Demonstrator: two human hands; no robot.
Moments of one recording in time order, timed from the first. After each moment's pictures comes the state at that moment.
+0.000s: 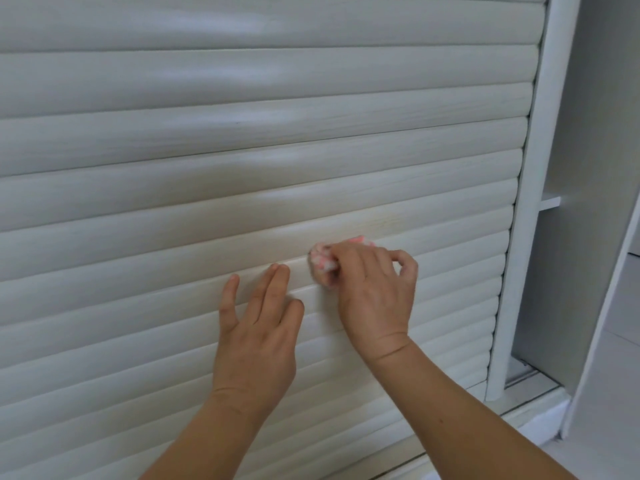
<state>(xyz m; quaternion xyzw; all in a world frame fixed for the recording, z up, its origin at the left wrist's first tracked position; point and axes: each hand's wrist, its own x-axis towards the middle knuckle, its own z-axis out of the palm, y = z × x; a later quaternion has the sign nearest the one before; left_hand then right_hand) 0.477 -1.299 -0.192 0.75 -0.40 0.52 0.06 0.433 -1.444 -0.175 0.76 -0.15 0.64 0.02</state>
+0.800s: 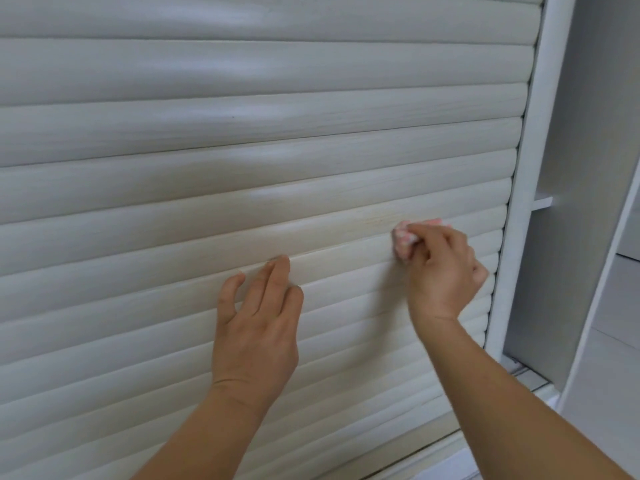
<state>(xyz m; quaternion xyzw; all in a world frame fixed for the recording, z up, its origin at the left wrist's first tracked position) 0.472 -1.305 -0.181 0.77 -0.39 0.50 0.08 0.416 -1.512 -0.172 0.69 -0.34 0.61 -0.20</state>
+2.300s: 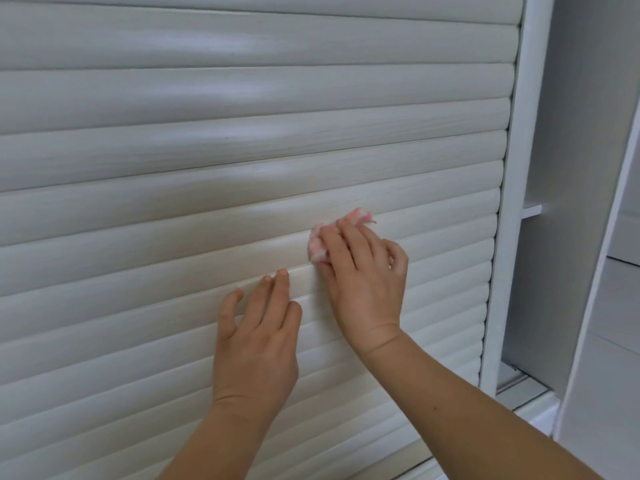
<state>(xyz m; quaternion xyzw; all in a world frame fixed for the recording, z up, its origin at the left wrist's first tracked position) 0.469 -1.307 -0.180 0.78 -0.39 0.48 0.05 0.443 -1.454 -0.161 0.75 -0.17 0.64 0.05</state>
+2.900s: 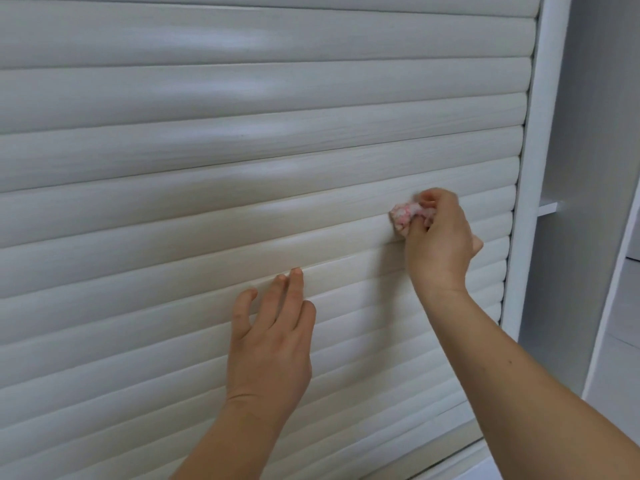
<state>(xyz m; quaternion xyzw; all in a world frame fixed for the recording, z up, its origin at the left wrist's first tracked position) 0.472 -1.305 -0.181 0.78 -0.40 0.48 0.04 0.416 -1.501 -0.118 0.69 -0.31 0.59 -0.29</state>
